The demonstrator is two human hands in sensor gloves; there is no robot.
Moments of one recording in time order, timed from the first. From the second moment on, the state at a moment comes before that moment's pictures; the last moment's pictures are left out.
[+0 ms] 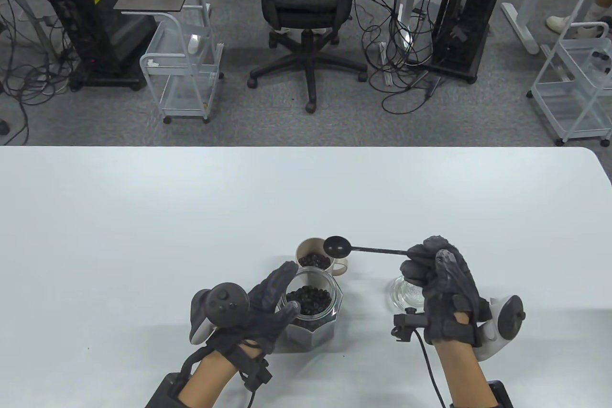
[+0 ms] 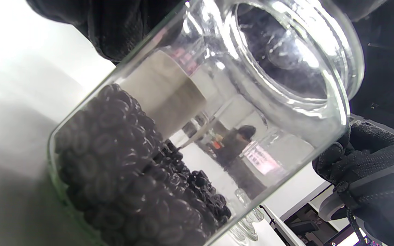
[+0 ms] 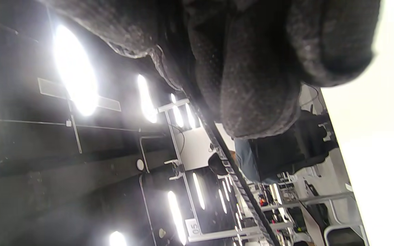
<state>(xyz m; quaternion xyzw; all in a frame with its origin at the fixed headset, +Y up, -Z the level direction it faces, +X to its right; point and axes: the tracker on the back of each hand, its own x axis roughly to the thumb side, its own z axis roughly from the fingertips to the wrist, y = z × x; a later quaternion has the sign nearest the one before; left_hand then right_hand) -0.160 -0.745 -0.285 -0.06 -0.25 0.40 0.88 0.236 -0.710 -0.273 -0.05 -0.20 0.54 0.82</state>
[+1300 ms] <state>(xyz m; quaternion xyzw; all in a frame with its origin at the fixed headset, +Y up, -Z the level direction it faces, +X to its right) -0.274 -0.725 -0.311 0.05 -0.04 0.25 0.97 0.349 -0.680 -0.271 -0.11 -0.37 0.69 0.61</state>
